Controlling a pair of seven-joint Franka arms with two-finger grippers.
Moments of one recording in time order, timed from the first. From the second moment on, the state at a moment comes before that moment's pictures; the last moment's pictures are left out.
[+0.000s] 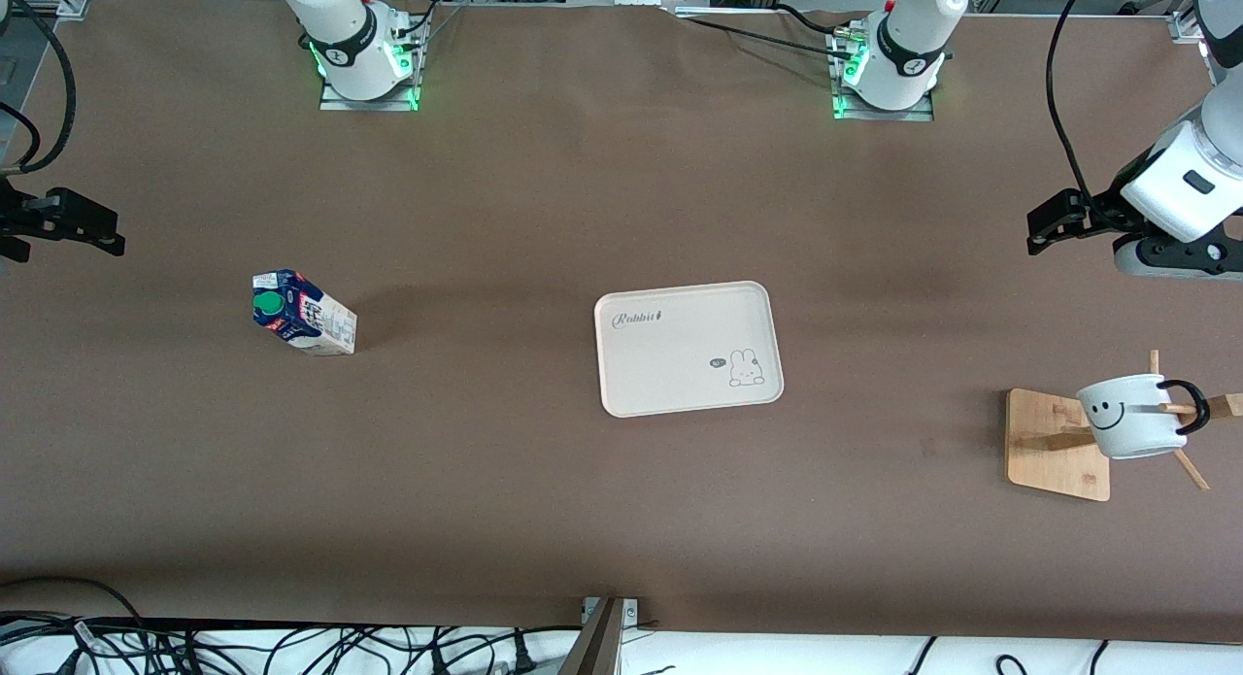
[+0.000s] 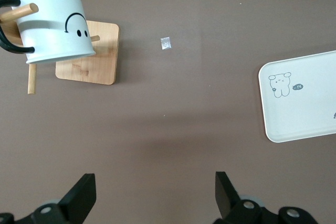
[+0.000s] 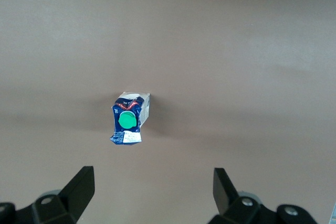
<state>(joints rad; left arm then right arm) 0.00 0.03 -0.04 -1.65 0.03 1.67 0.01 -0.05 0.19 0.02 -1.36 -0.06 1.51 -0.15</state>
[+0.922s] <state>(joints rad) 0.00 0.03 -0.04 -1.65 0.03 1.67 0.01 0.00 0.18 -0.03 -1.37 -0.06 1.50 -0.08</state>
